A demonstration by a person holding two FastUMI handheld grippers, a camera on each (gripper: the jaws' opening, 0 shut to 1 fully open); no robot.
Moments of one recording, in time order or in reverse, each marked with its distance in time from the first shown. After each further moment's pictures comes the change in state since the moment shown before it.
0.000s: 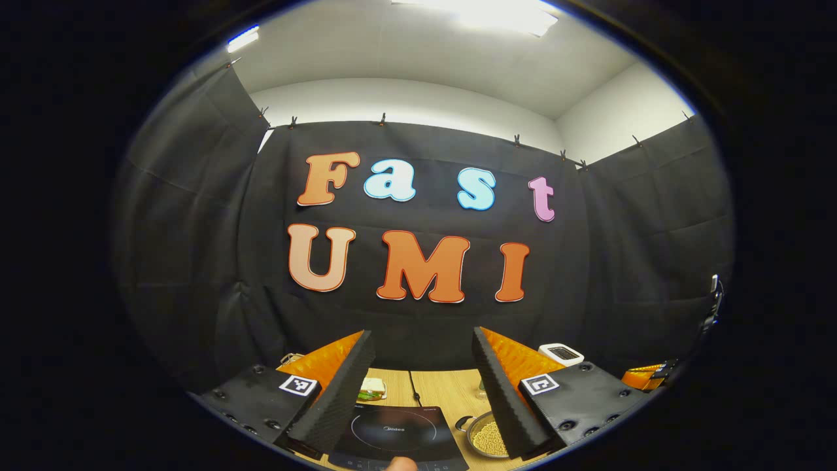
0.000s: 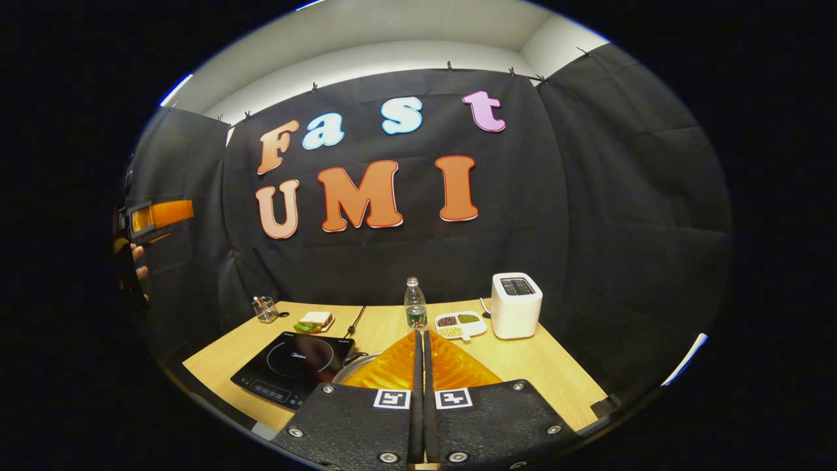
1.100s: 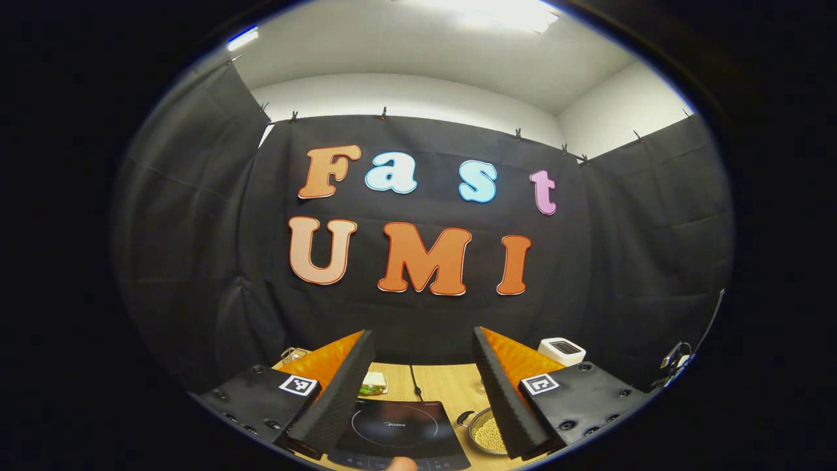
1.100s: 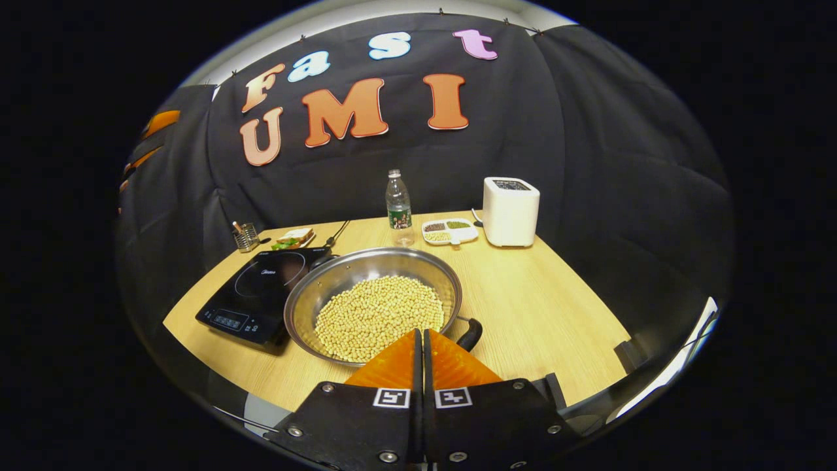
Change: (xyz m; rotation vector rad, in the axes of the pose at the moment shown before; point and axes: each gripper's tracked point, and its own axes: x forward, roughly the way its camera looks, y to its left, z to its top) left arm 0.001 0.003 -0.018 -0.005 0.030 0.010; right arm 0.009 -0.022 -0.173 -0.015 0.322 -0.016
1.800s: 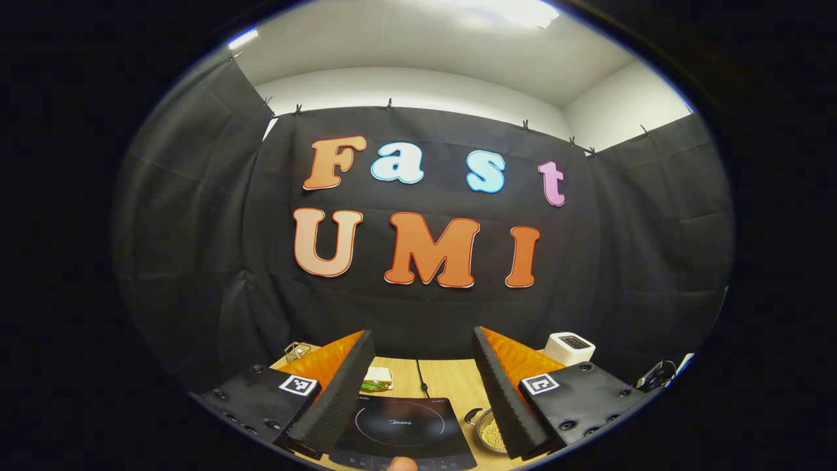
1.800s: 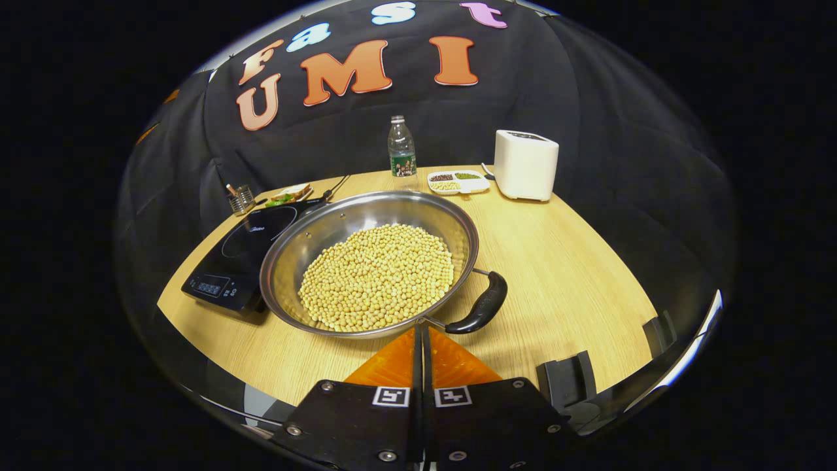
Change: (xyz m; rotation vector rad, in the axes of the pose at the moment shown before) left arm 0.018 0.011 -0.021 0.006 0.033 0.033; right arm 0.046 0.011 -0.054 -0.028 0.186 0.021
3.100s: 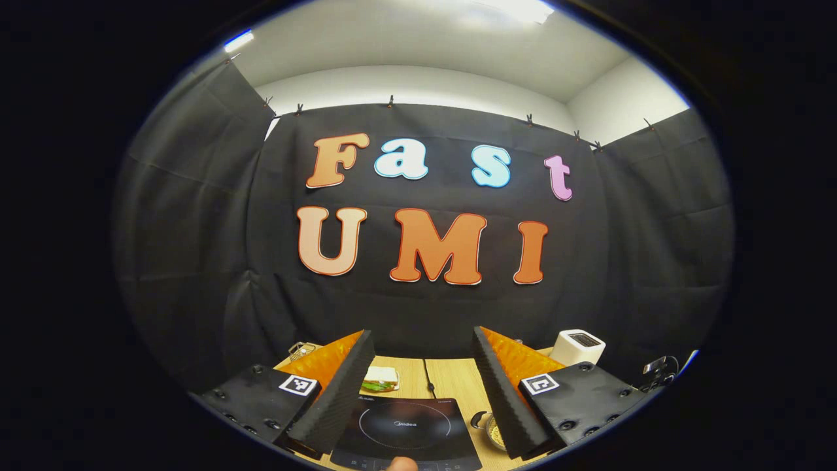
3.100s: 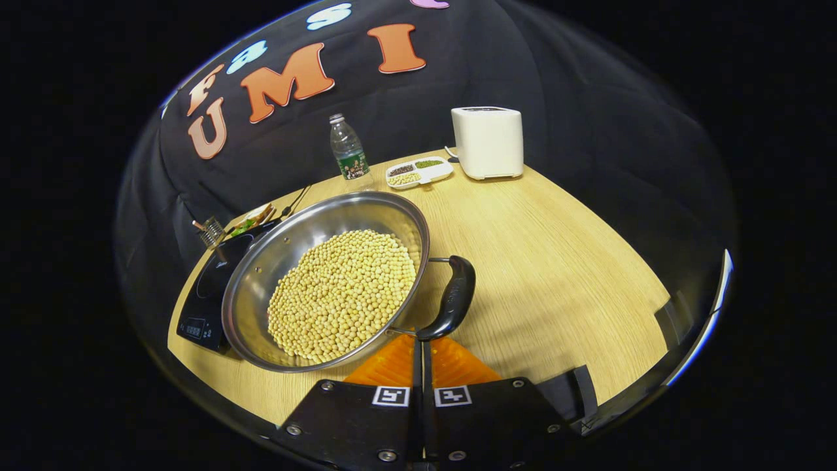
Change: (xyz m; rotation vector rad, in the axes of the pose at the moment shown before) left arm 0.014 -0.005 0.001 0.034 0.006 0.034; right arm 0.037 -0.044 0.017 0.198 0.040 -0.046
